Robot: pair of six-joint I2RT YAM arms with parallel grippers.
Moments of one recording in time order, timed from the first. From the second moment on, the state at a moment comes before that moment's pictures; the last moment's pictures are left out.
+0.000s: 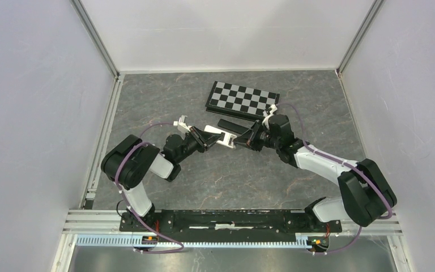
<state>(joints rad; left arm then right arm) -0.51 1.75 0.38 1.32 0.31 -1.25 0.53 1.38 0.67 0.20 -0.36 1.07</state>
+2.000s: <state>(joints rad) -0.51 1.59 0.39 1.09 0.61 -1.51 0.47 1.21 0.74 0.07 -0.59 0.35</state>
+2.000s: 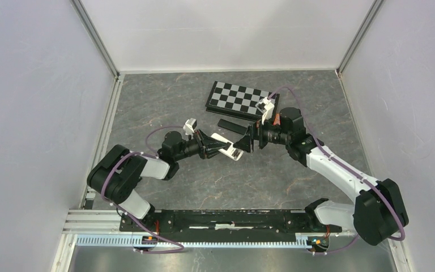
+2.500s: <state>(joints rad) -0.51 1.50 0.42 0.87 0.73 -1.52 0.48 1.27 0.69 0.01 -0.85 0.28</state>
